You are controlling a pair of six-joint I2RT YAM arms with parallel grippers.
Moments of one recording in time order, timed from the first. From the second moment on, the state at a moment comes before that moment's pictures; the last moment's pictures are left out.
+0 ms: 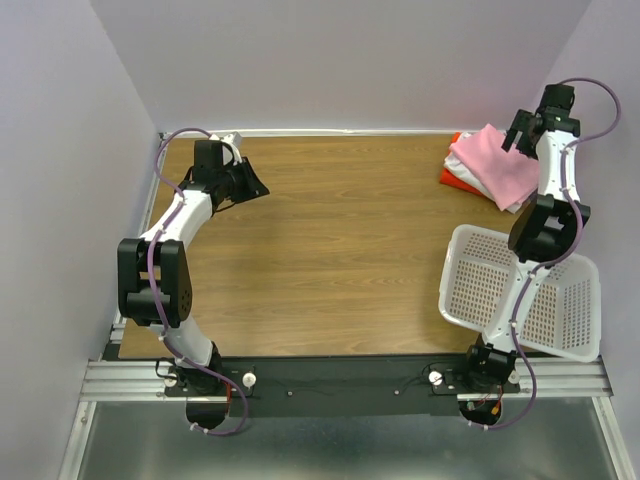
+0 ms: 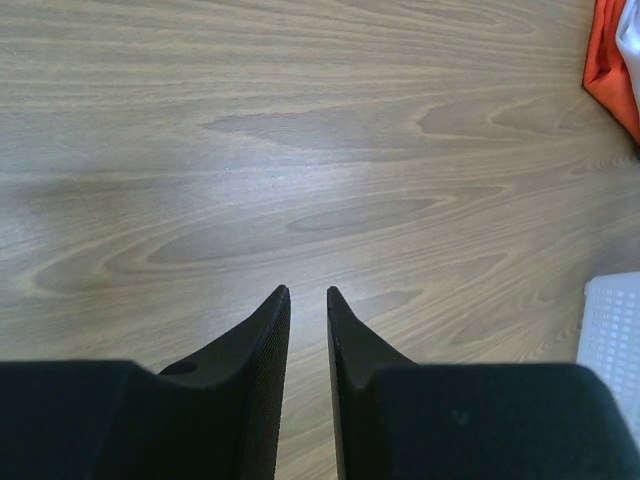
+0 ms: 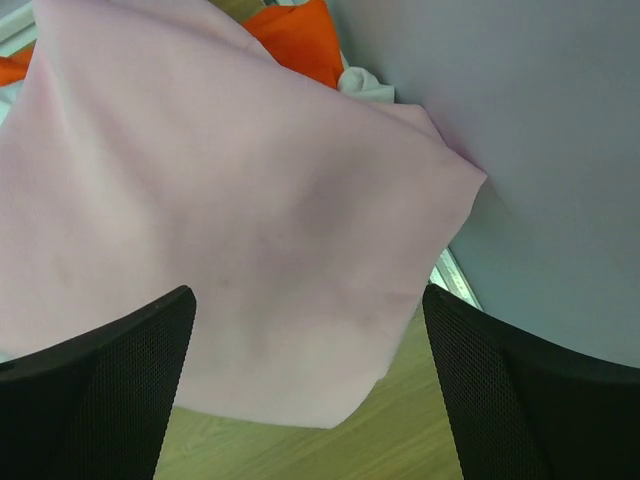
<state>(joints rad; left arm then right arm) -0.06 1.68 1.22 -0.22 0.46 -0.40 -0.31 2.33 2.34 -0.82 0.16 0.11</state>
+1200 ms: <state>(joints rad) -0.08 1.39 1.13 -0.12 0.33 -0.41 0.28 1.92 1.64 -0.59 -0.15 0.23</state>
